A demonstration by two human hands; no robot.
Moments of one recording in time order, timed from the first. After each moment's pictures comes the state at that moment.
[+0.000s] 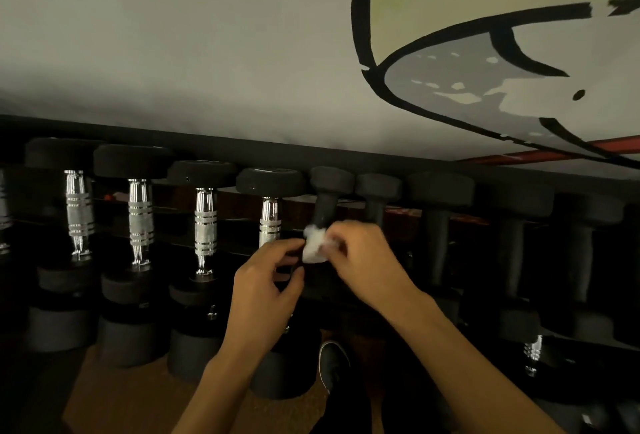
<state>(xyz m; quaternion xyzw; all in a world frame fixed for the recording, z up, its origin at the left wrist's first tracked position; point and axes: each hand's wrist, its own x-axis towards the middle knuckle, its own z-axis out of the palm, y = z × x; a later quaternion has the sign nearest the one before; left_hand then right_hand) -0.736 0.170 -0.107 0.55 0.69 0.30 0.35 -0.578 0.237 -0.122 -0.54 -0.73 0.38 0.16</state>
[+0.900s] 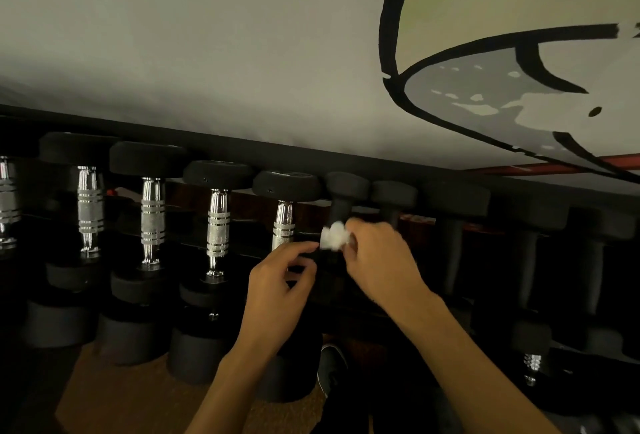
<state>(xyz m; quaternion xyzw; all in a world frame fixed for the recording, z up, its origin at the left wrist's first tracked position) -0.742 0.176 -0.109 0.50 0.69 0.33 0.41 -0.590 0.242 -0.112 -0.59 -0.75 0.29 0.06</state>
